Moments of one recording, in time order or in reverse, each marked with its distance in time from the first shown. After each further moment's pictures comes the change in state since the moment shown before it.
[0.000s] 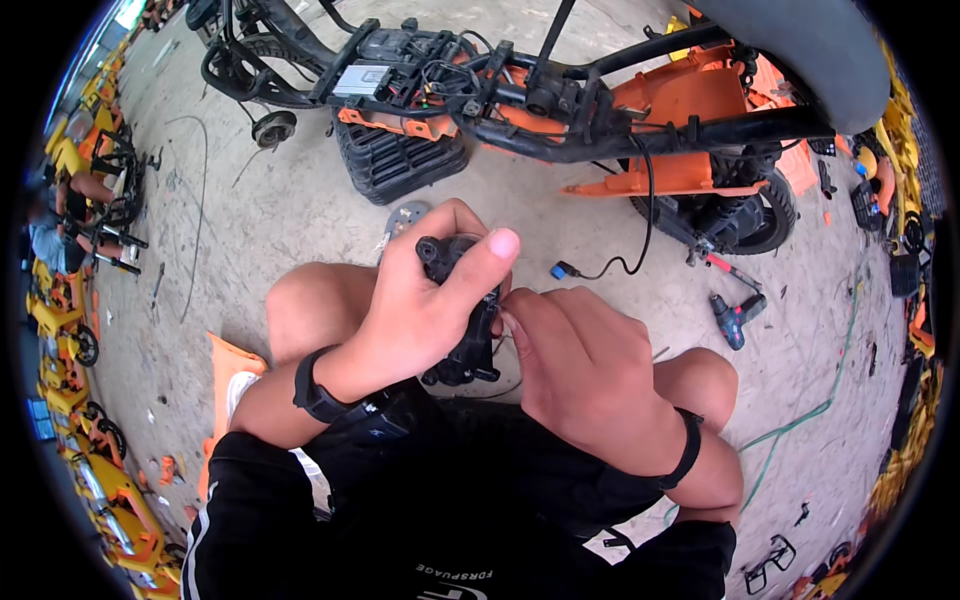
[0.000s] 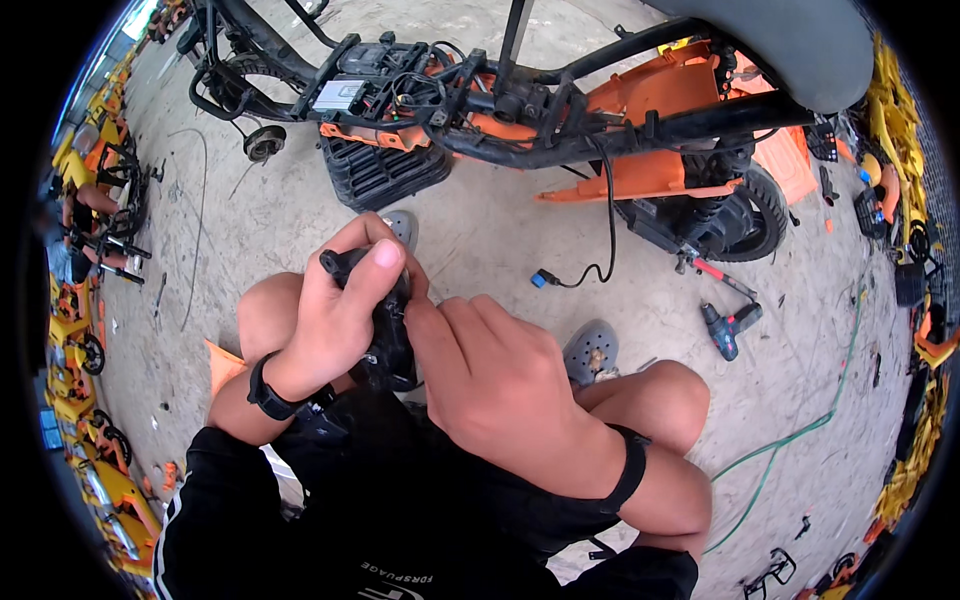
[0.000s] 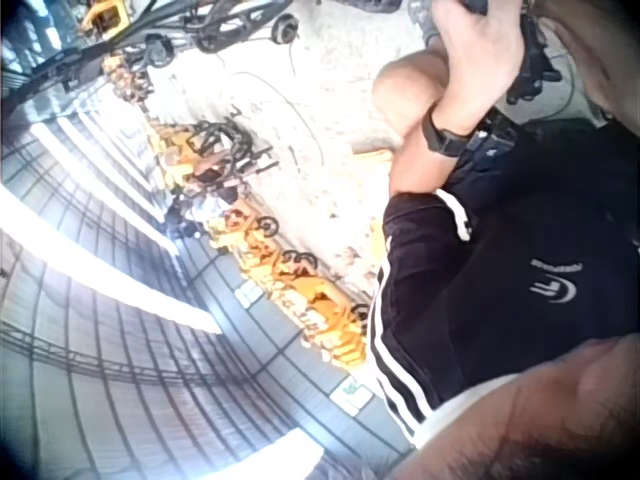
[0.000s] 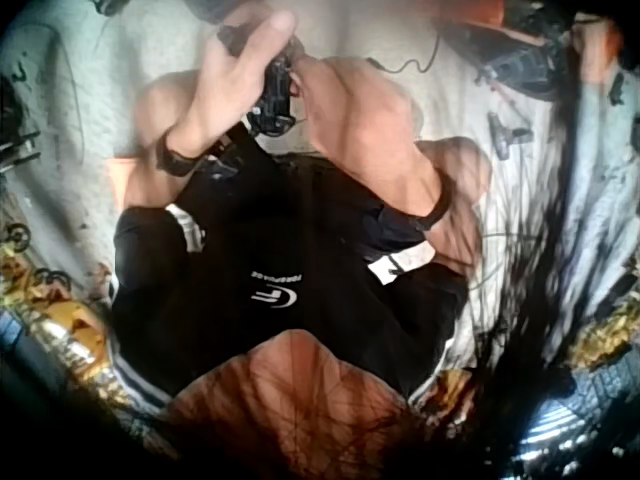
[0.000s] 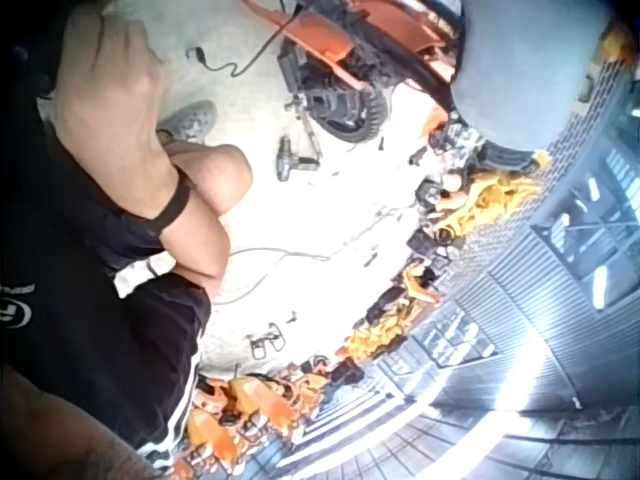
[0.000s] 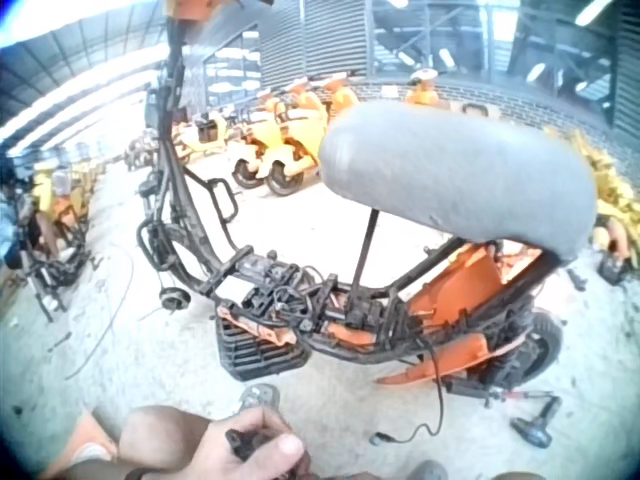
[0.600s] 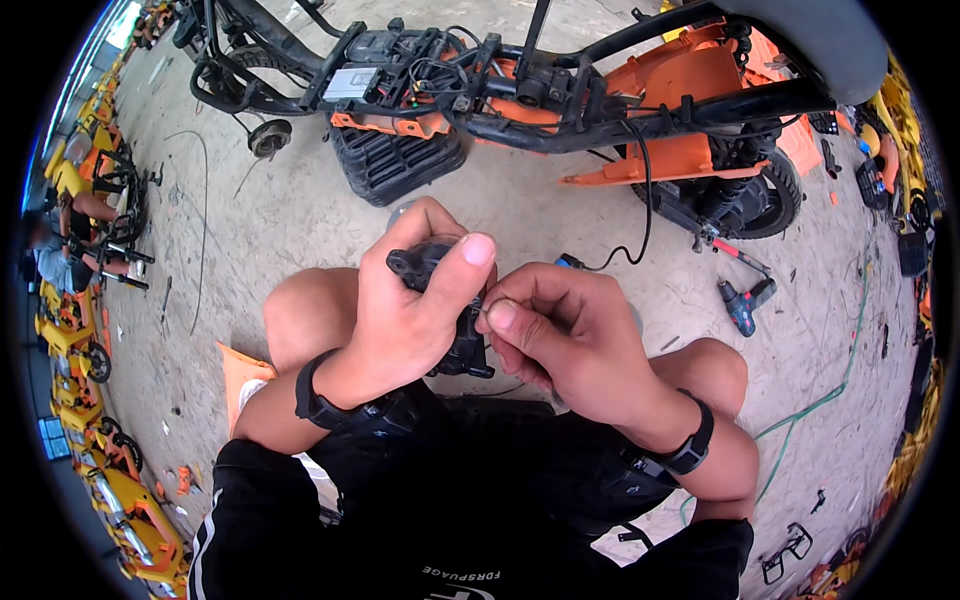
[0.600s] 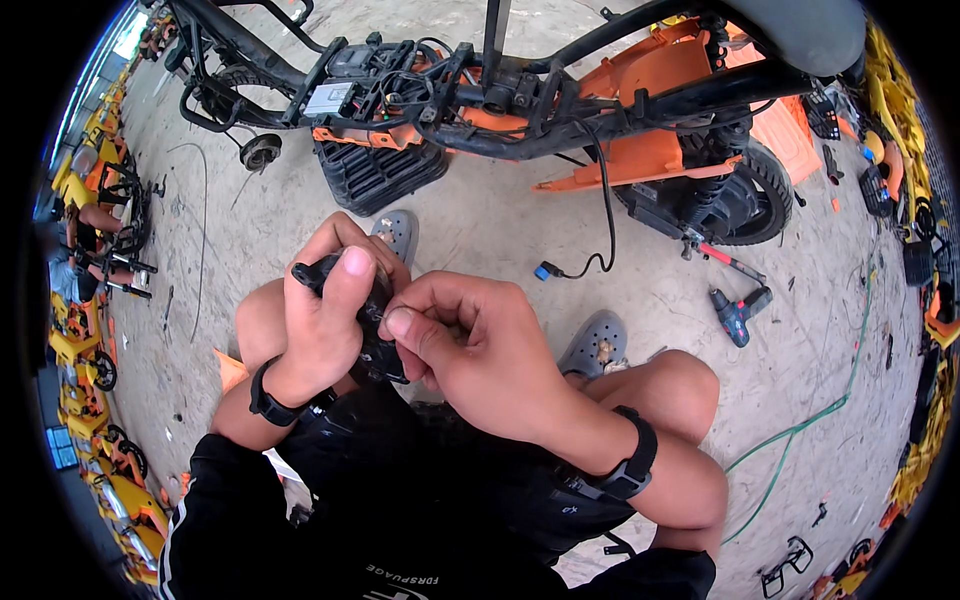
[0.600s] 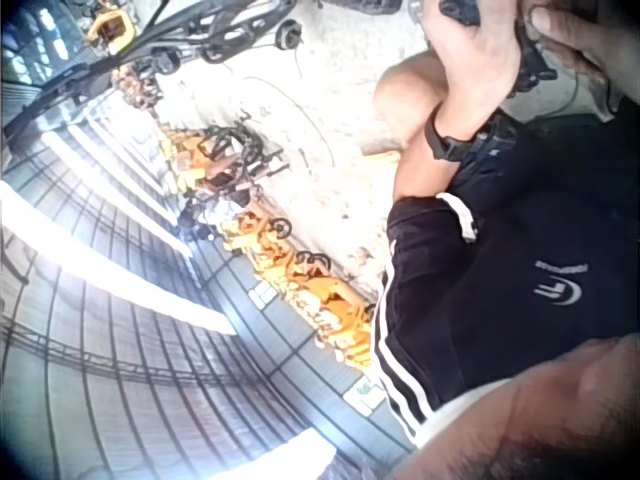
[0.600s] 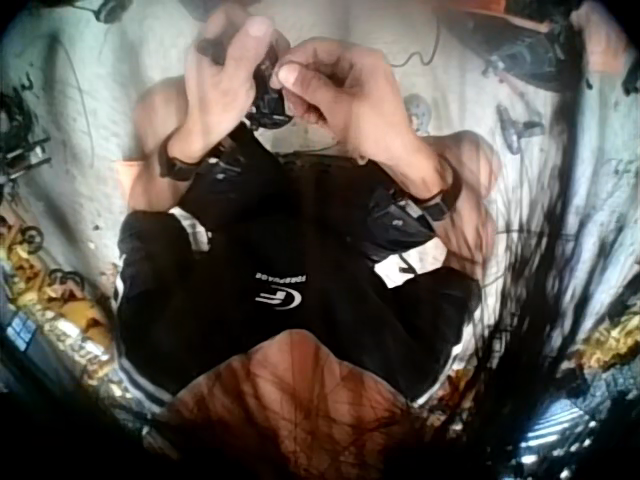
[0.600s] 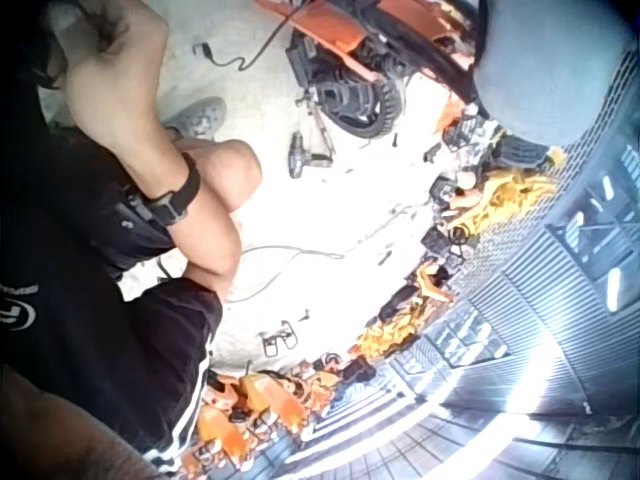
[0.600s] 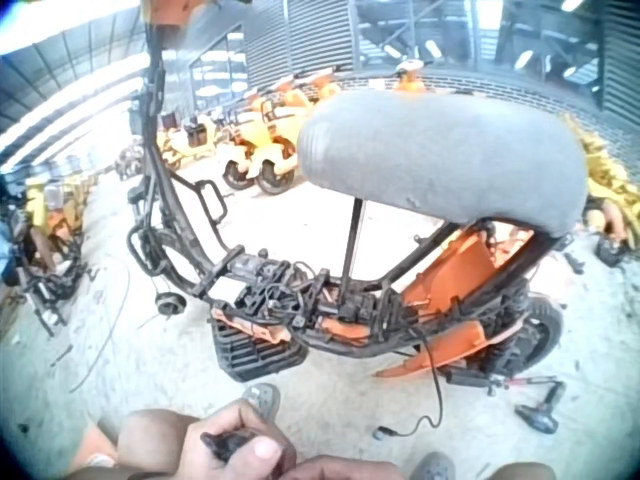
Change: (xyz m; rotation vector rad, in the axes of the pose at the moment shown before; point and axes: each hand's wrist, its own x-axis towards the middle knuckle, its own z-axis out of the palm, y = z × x) left_hand -0.001 -0.007 -0.004 0.263 0.016 0.155; right_hand 0.005 0.010 -0.004 1.314 -0.280 0.857
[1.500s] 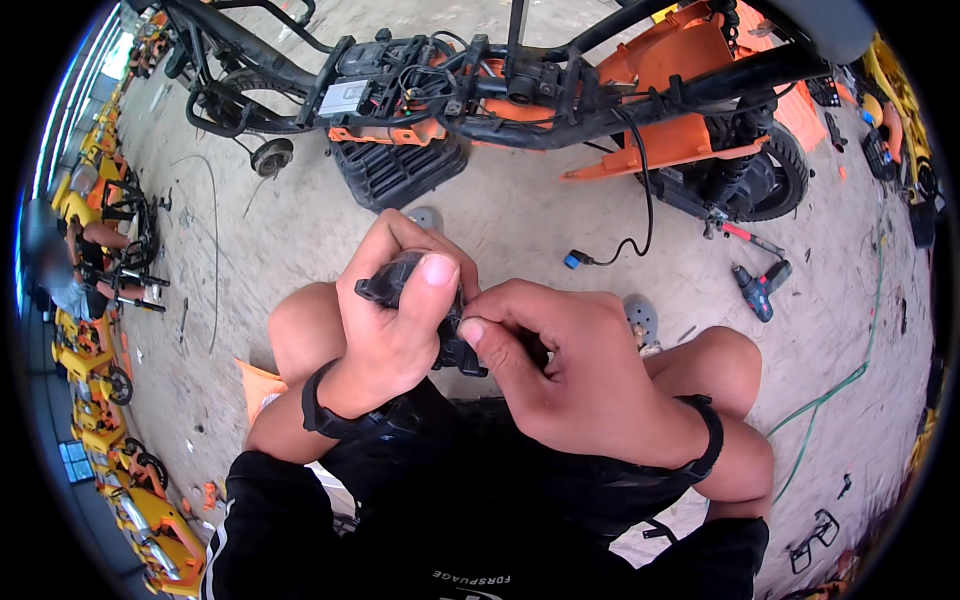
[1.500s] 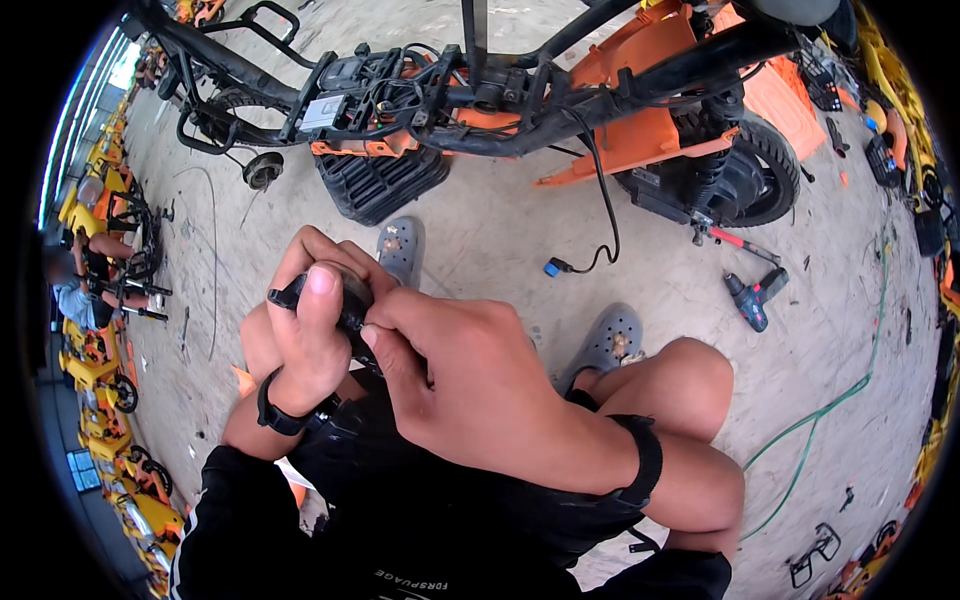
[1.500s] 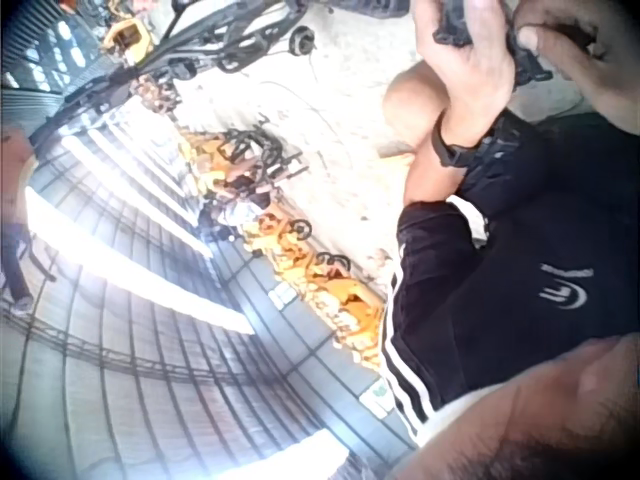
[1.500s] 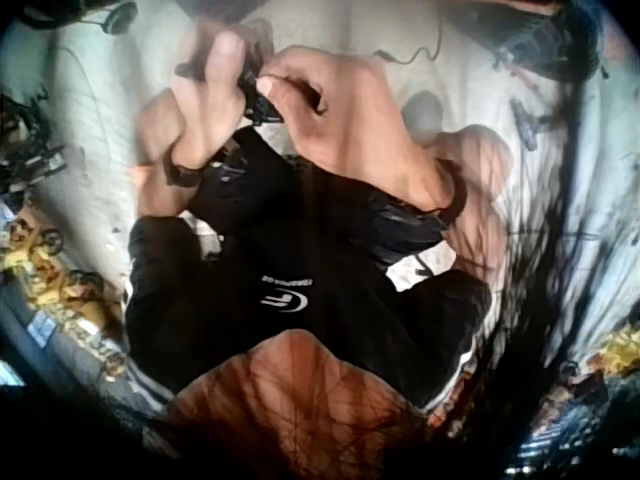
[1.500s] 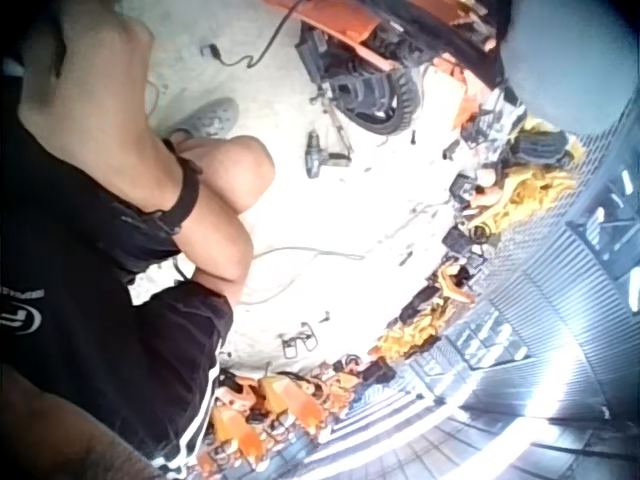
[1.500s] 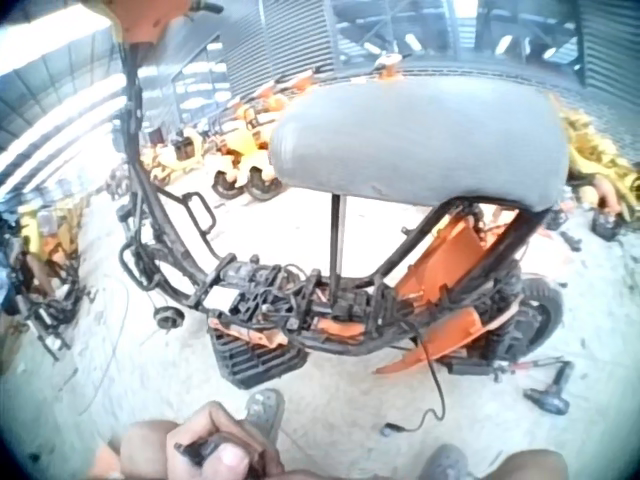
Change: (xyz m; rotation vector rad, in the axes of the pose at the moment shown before) left_hand -0.001 -0.006 0.001 -0.090 0.039 0.152; right_hand -0.006 0.007 0.010 -0.595 0.188 -0.489
